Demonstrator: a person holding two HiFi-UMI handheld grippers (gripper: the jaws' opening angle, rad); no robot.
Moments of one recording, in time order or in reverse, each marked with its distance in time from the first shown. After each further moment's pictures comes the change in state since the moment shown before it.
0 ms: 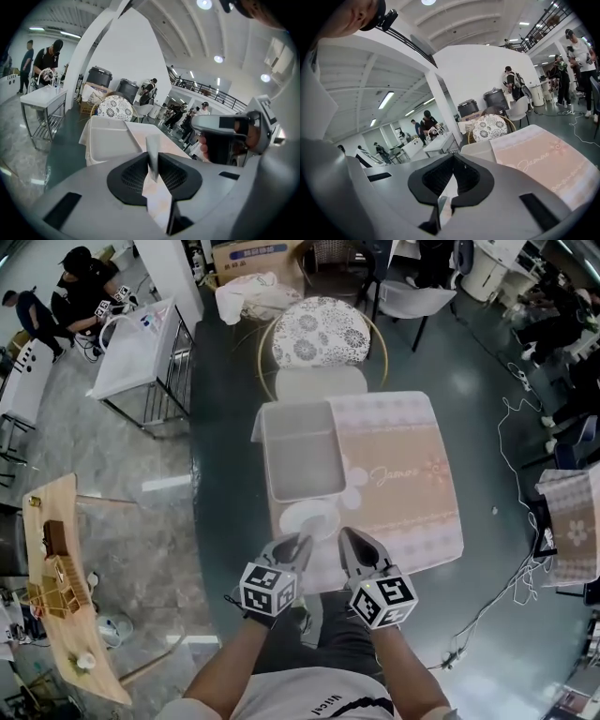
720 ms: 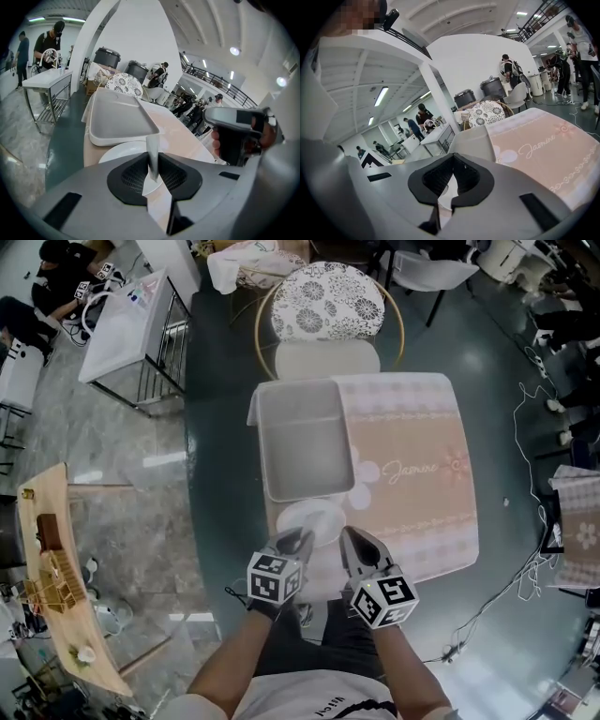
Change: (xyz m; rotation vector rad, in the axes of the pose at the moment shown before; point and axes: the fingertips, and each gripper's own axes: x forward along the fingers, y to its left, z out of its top) left arm 0.074 0.056 -0.065 -0.095 0.184 0.056; right arm 0.053 -0.049 -0.060 0.046 0.099 -0.004
